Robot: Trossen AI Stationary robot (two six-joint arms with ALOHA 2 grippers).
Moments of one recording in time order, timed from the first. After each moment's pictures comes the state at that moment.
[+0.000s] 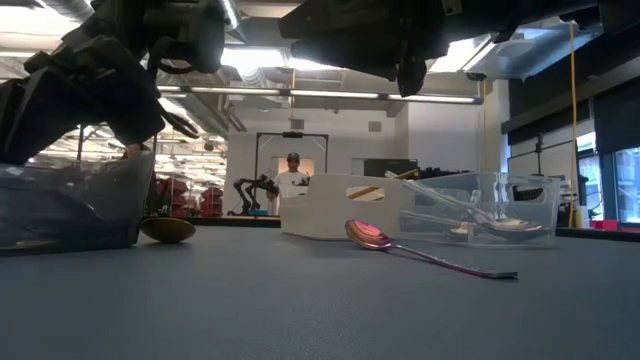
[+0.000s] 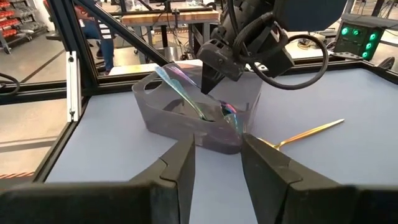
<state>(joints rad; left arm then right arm) -0.10 1.50 0.90 -1.06 0.47 -1.19 0.52 1.88 0.97 0.69 0.64 0.21</state>
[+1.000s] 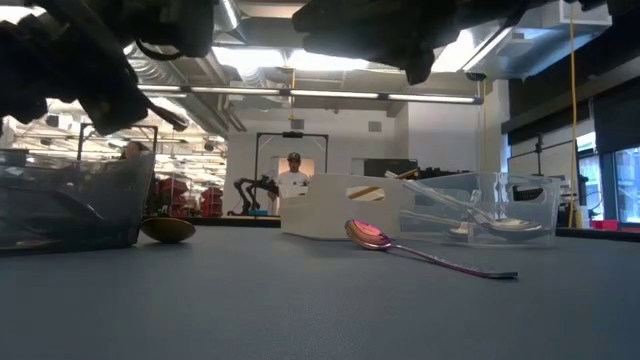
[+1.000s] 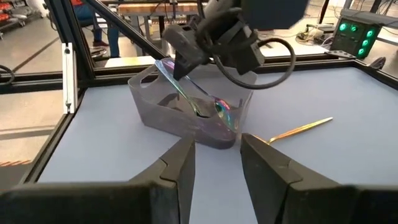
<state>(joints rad) -0.17 1.48 0.90 -1.06 0.61 -1.14 0.52 1.82 0.97 0.58 0.63 0.21</state>
